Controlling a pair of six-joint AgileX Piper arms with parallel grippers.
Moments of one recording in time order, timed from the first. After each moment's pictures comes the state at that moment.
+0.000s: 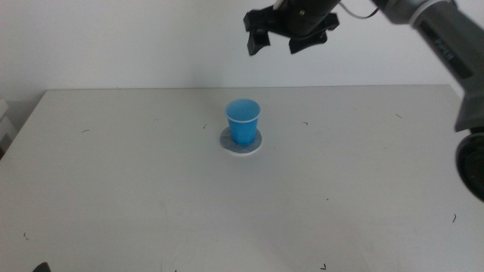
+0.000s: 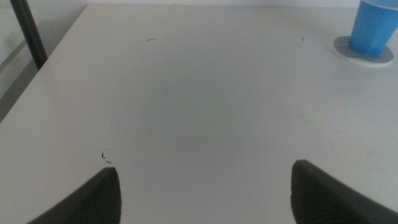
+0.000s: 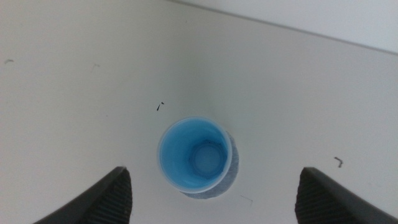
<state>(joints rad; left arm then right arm) -0.07 -0.01 0.03 0.07 0.37 -0.15 0.44 2.27 -2.53 0.13 1.25 0.18</state>
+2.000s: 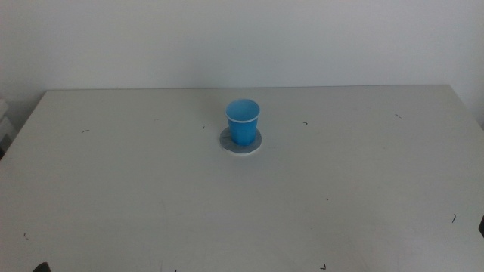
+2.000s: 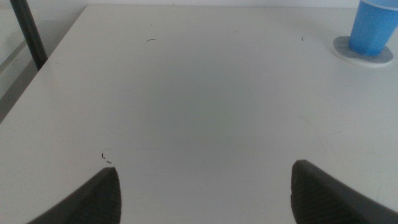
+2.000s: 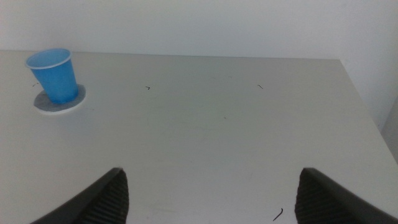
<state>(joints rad) -0.07 -0.01 0.03 0.07 0.37 -0.15 0.15 0.30 -0.19 -0.07 0.25 0.13</state>
